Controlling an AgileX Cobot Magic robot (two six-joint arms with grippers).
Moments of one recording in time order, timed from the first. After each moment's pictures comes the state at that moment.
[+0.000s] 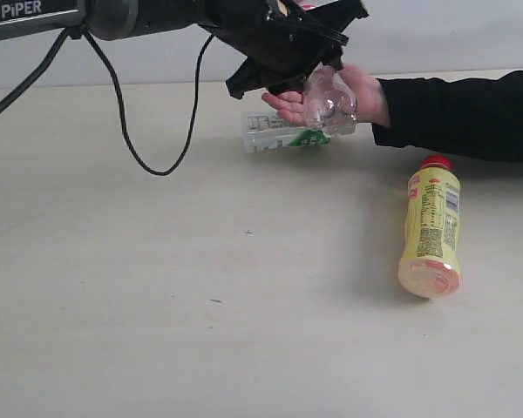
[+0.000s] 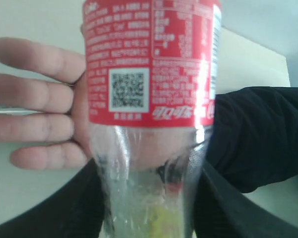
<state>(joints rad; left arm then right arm) -0.69 2.18 -1.85 -0.22 0.49 -0.69 0.02 0.01 0.00 0.03 0.27 0.03</state>
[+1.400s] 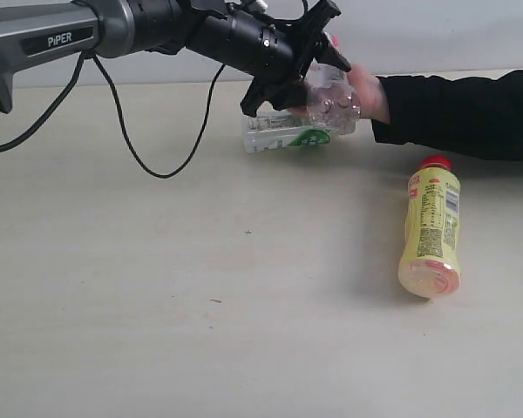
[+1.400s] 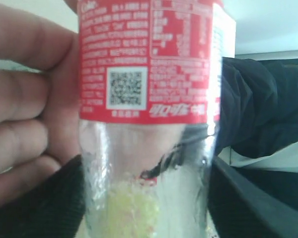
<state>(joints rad) -0.53 2.40 -2.05 -0.98 0.70 -0.12 0.02 0.01 0.00 0.03 0.27 0.03</state>
